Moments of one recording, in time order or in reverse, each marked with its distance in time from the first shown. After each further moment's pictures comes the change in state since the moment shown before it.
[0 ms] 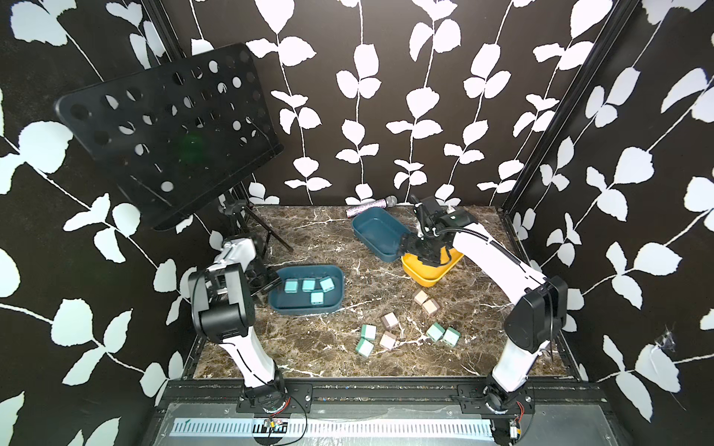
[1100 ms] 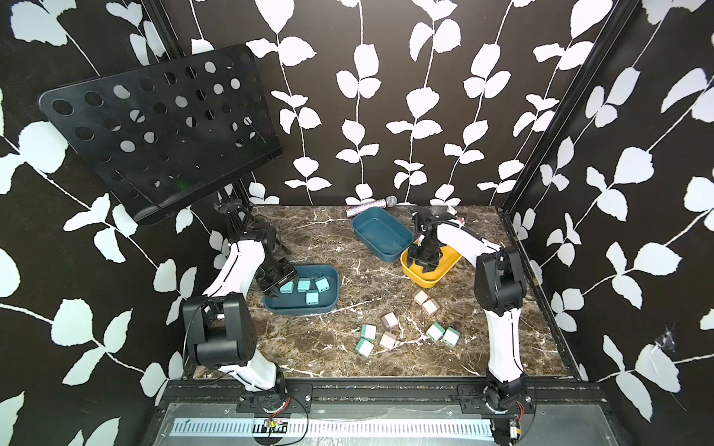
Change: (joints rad) left arm -0.182 -0.213 -0.041 0.001 0.170 -0.049; right arm -0.128 0.380 0.076 0.016 -0.066 -0.124
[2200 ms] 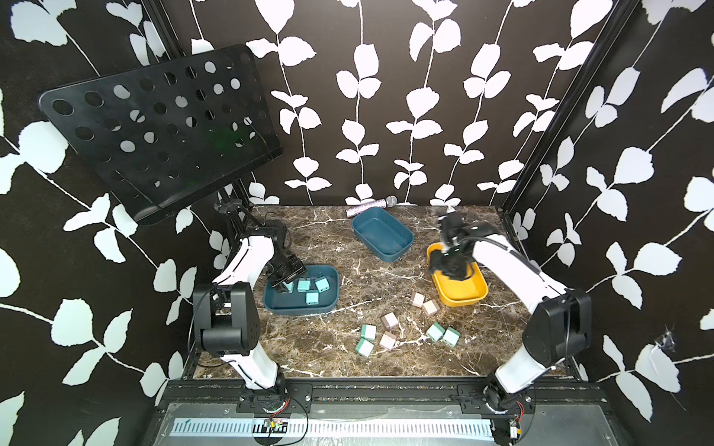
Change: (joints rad) left arm -0.064 0.078 0.034 0.050 0.033 -0.014; right arm 0.109 -0.515 -0.303 -0.032 0.103 -0.013
